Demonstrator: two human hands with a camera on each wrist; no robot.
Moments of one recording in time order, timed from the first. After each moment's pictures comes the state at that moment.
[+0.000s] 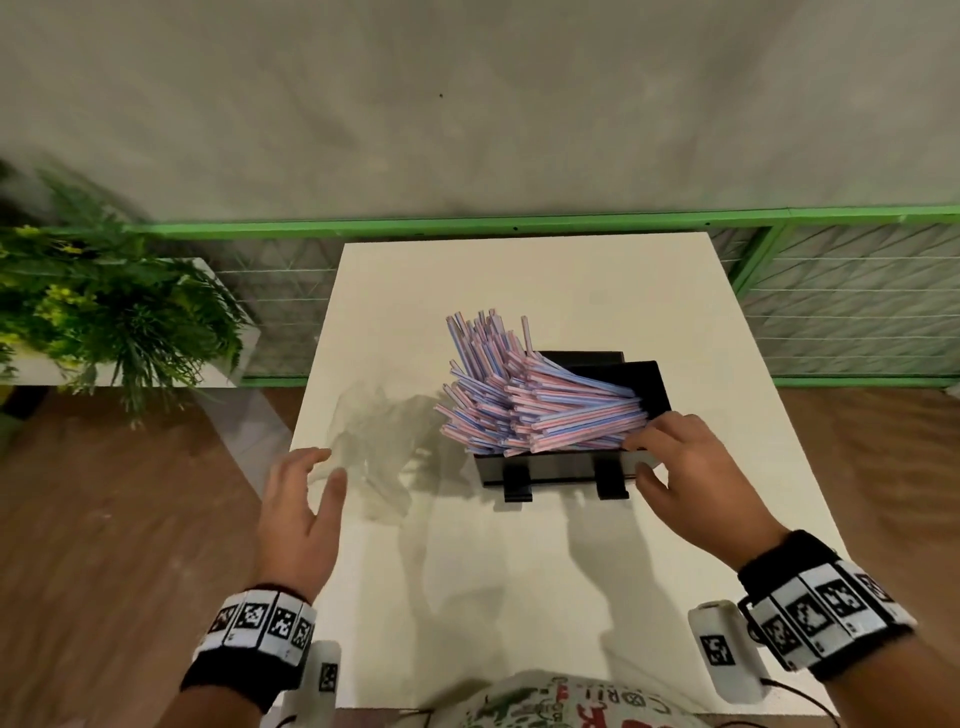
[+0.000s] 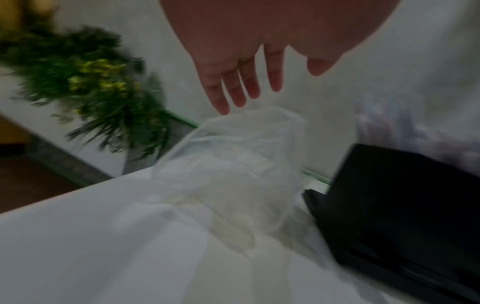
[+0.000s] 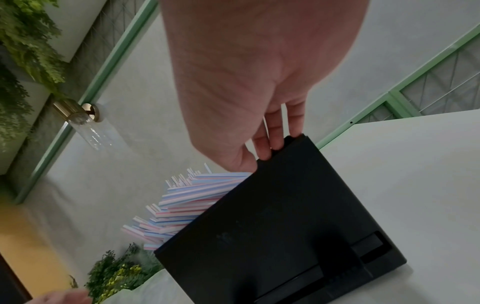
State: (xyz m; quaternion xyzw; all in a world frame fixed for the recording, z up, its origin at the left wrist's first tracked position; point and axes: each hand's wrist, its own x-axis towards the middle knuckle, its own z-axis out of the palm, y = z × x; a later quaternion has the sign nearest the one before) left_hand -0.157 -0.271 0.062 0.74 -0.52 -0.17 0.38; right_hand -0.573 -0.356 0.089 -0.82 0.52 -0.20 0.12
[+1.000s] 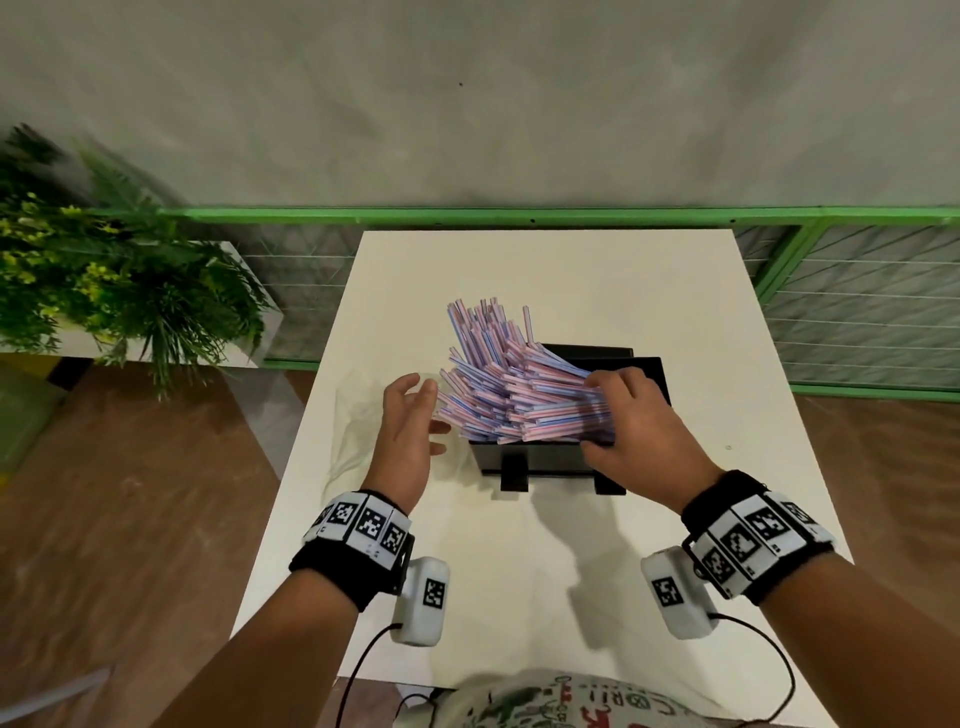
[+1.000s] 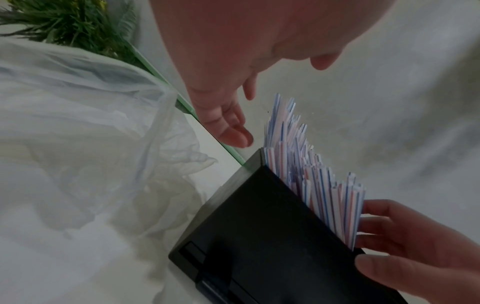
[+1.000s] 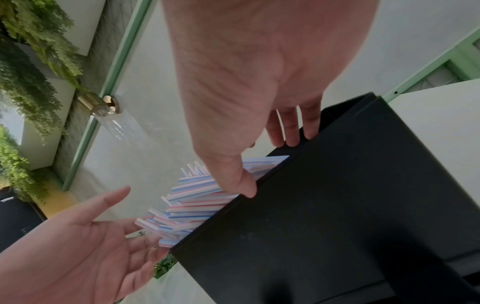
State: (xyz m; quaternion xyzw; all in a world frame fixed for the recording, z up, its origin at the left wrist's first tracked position) left_hand -0.268 -0.337 0.102 0.66 -0.33 -0.45 0.50; right_hand -0.536 -0.394 0.094 -0.81 0.53 -0.14 0.21
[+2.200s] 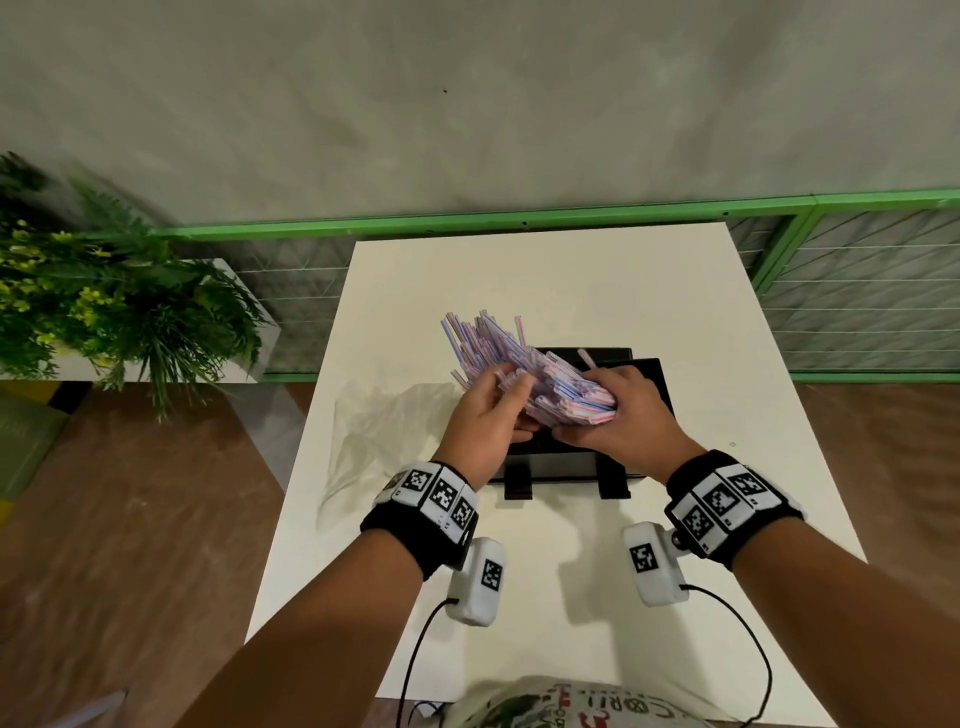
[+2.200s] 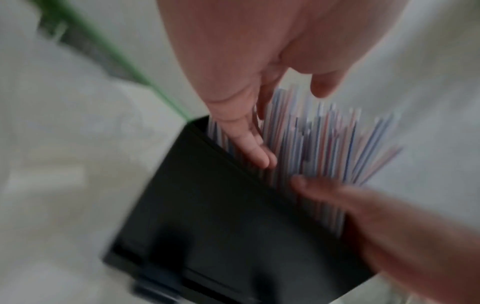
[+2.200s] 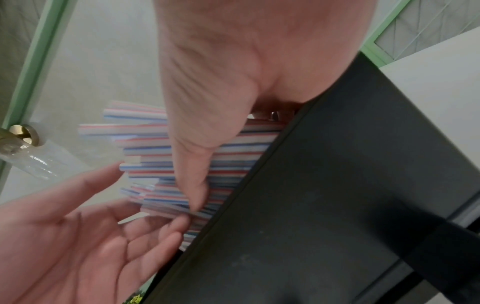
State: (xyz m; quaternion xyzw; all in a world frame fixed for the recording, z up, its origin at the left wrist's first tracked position) left_hand -0.329 -0.380 0.116 0.60 -0.41 -0.53 0.43; right_hand -0.525 -0.426 0.063 -0.70 0.57 -0.26 0.33
